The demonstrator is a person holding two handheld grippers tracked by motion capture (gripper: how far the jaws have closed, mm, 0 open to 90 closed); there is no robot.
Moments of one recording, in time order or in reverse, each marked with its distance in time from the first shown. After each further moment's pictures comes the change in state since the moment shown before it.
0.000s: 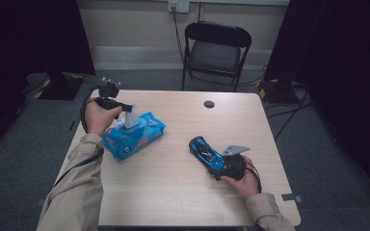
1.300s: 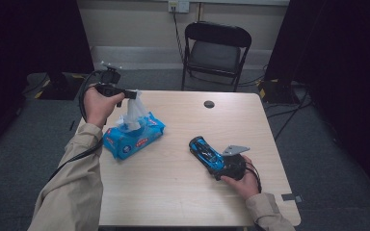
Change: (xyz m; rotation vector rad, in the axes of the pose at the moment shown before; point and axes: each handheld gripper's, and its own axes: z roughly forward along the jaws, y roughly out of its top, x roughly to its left) left arm -0.032 0.037 -0.033 -0.067 -0.051 0.059; right arm 0.000 0.000 0.000 0.001 0.000 0.001
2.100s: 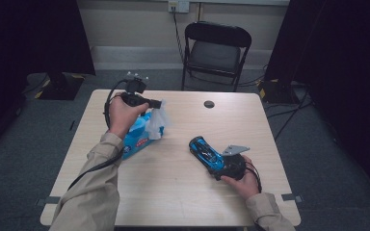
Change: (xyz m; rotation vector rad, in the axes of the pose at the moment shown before) left arm -0.057 -0.014 0.045 0.012 -0.145 0.054; right arm -0.001 0.000 0.000 0.001 0.004 -0.004
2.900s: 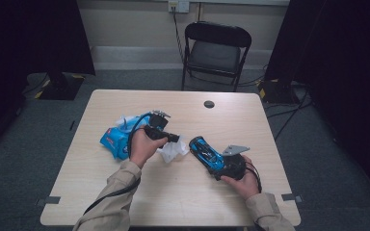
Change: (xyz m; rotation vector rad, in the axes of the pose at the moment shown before) left arm -0.028 -0.083 0.076 0.154 -0.111 0.022; right arm 0.000 0.000 0.000 0.001 0.001 -0.001
